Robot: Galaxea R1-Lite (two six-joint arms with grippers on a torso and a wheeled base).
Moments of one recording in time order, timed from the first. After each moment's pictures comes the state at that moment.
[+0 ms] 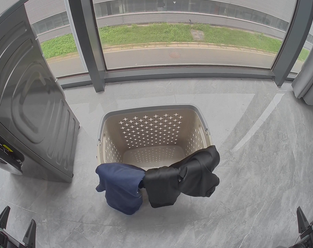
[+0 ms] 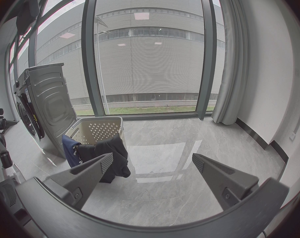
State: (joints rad) left arm 0.00 0.02 -0.02 0.00 -0.01 -0.02; right arm 0.00 0.02 -0.02 0.00 0.00 -0.01
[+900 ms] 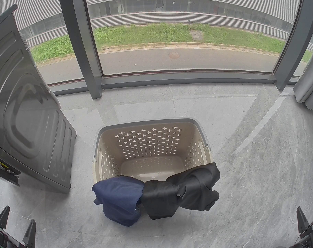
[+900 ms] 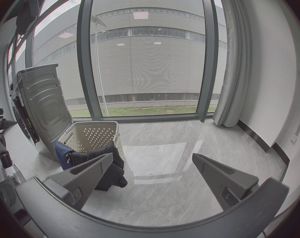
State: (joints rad) left arm 0.00 0.02 -0.02 0.00 -0.01 -0.02; right arm 0.00 0.02 -0.02 0.00 0.00 -0.01
